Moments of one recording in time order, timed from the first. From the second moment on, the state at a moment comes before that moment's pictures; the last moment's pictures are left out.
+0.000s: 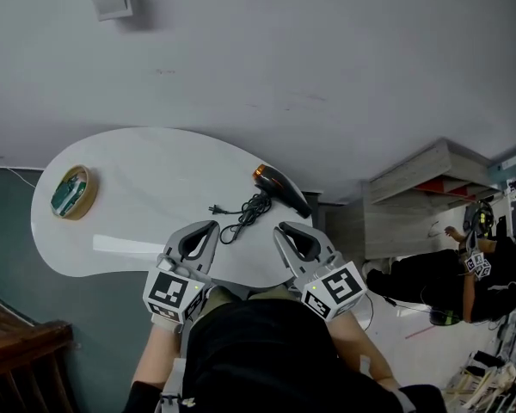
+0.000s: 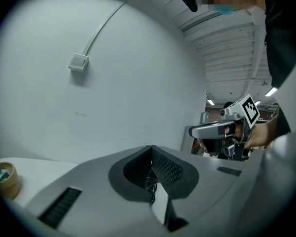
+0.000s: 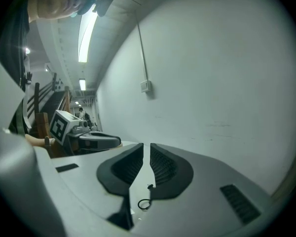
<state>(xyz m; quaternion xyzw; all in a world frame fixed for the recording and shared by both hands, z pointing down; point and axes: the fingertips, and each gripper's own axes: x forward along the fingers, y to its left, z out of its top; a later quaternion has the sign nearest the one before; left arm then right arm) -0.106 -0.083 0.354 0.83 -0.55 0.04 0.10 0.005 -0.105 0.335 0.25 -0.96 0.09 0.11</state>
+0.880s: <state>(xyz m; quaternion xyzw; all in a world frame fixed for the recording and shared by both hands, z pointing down) -0.097 -0.085 0.363 0.83 -0.54 0.04 0.10 0.004 -0.106 0.355 0.24 -0.96 0.10 0.12</state>
